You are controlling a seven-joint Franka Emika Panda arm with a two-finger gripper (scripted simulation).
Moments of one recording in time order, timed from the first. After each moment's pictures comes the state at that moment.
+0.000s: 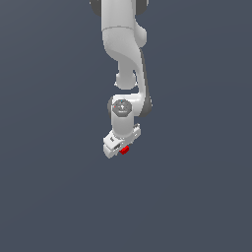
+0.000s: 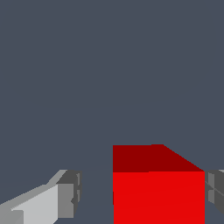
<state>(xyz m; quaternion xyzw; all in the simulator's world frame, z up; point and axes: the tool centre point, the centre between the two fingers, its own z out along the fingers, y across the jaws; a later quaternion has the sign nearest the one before) -0.017 -0.013 0.022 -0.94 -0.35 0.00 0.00</state>
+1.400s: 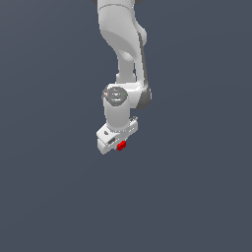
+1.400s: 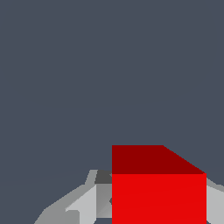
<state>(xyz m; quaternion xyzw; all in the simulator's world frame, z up) -0.009 -0.029 0.079 -0.94 -0.35 0.00 0.00</state>
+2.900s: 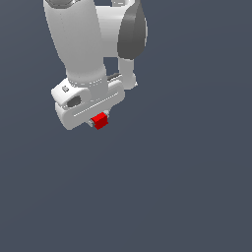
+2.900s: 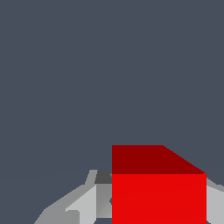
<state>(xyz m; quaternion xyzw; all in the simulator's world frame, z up) 0.026 -0.089 0.292 -0.94 -0.35 0.00 0.00</state>
